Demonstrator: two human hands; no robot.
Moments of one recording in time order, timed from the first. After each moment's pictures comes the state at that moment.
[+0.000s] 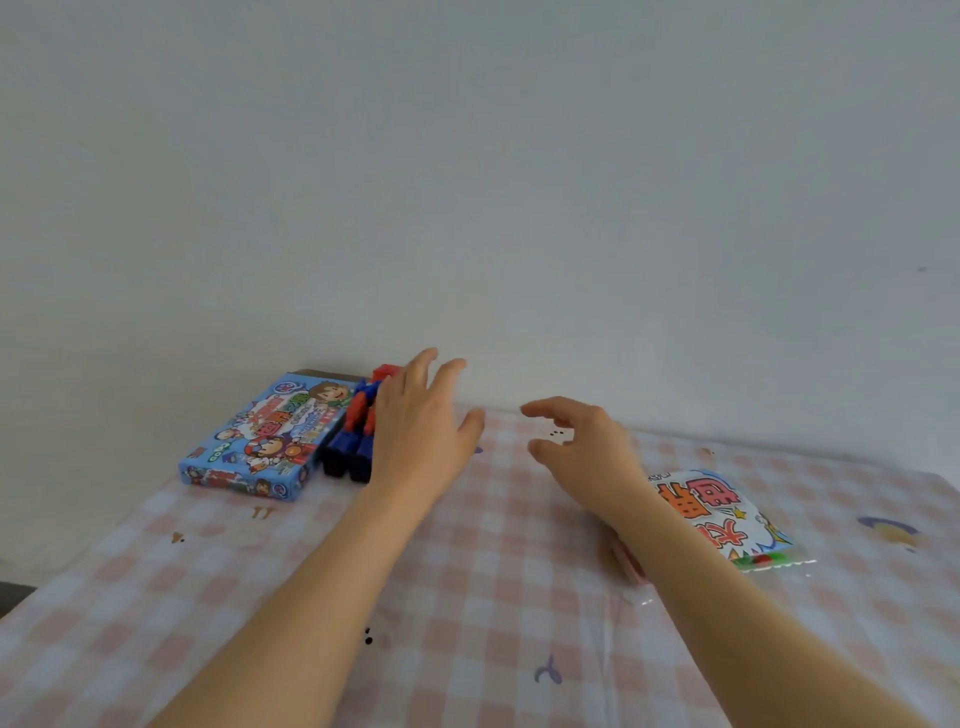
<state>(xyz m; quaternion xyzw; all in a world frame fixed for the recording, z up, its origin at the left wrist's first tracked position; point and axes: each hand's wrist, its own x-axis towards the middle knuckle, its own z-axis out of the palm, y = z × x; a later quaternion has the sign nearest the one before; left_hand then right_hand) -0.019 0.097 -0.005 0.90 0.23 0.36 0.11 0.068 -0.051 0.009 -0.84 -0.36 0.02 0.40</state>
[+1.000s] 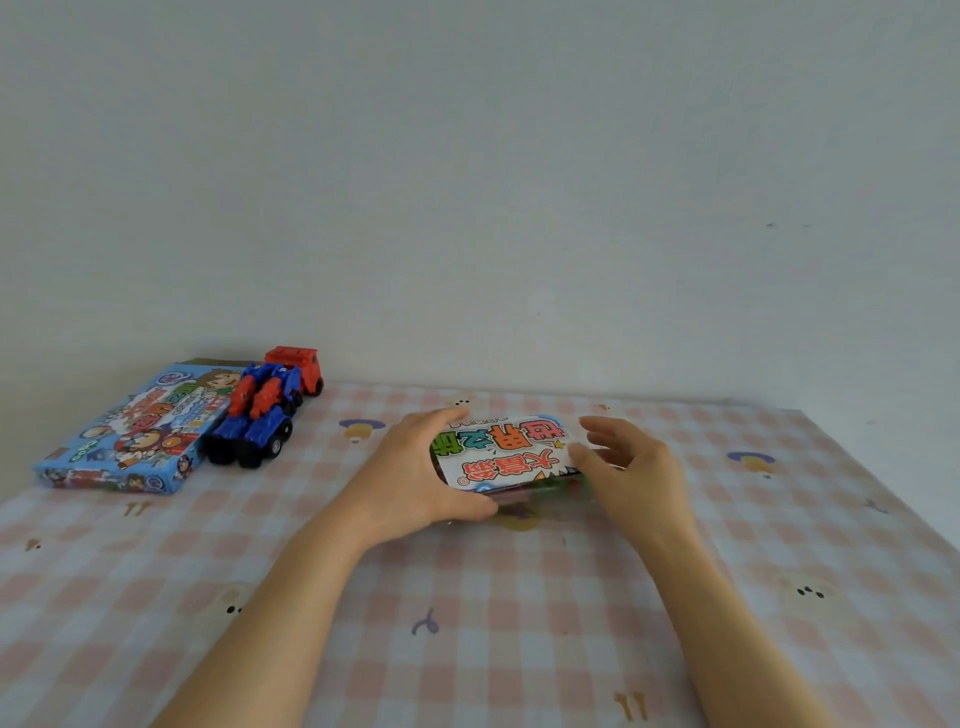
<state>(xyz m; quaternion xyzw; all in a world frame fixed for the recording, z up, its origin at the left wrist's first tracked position) -0.016 0.016 -0.024 0.91 0.10 0.17 0.37 0.092 -0.177 -0.029 -0.82 -0.18 -0.02 0.54</state>
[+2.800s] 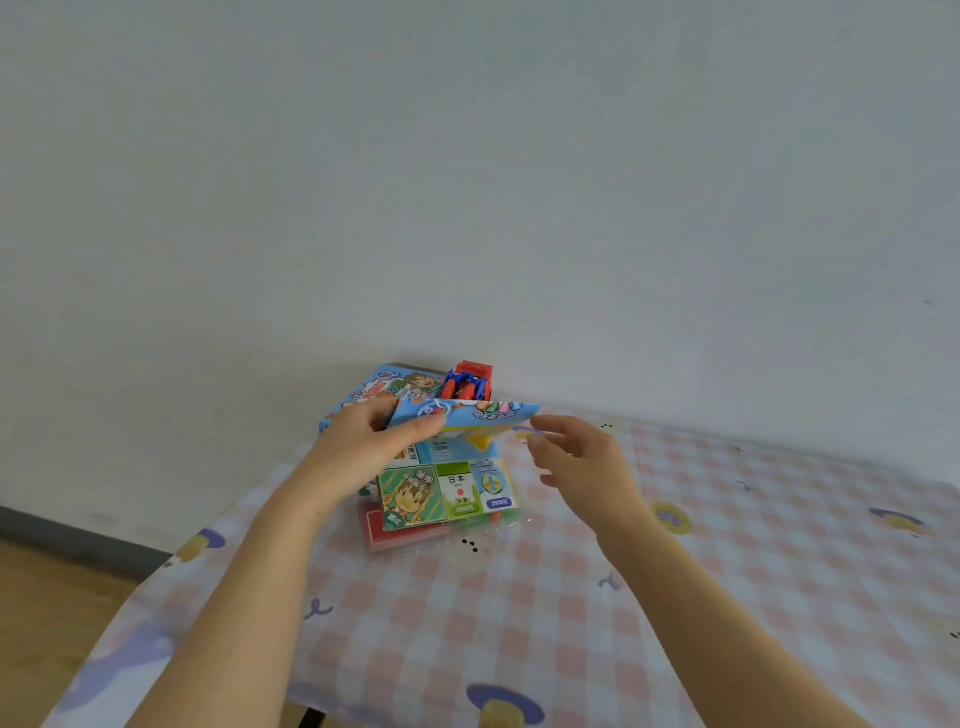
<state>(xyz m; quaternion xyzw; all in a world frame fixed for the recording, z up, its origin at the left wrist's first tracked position) -0.201 0.109 0.027 0.79 0.28 0.25 0.48 -0.043 -0.046 0.006 -0.73 -0.31 0.14 0.59</state>
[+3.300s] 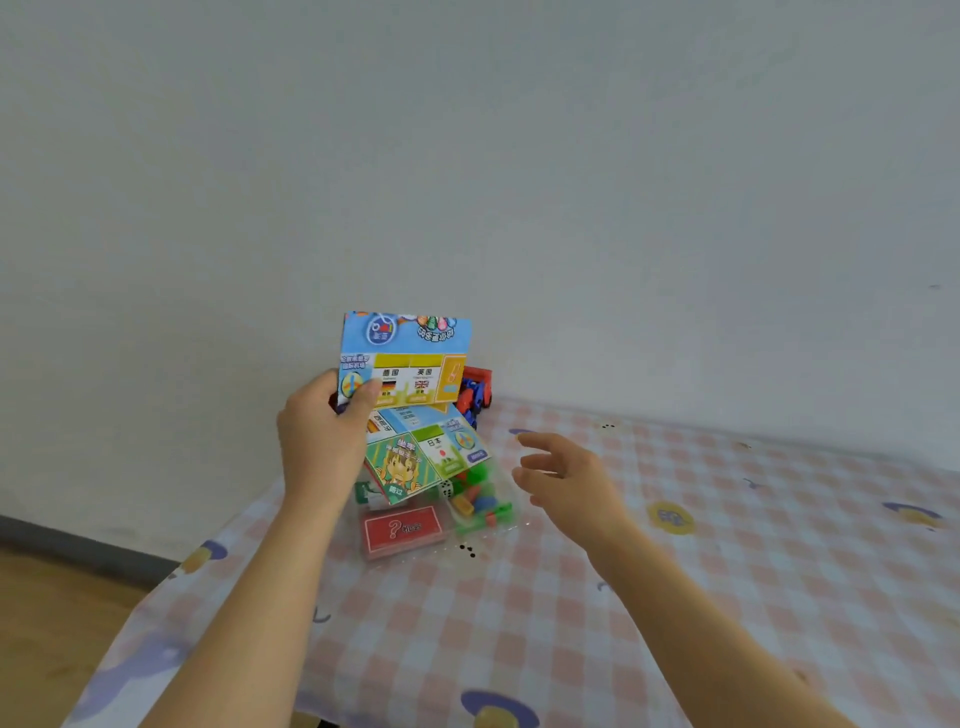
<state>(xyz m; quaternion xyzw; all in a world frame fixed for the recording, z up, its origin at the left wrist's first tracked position) -0.190 0.113 0.026 0.70 0.32 0.54 0.33 -0.037 -0.049 -0.013 -0.74 -0.33 0.18 0.56</state>
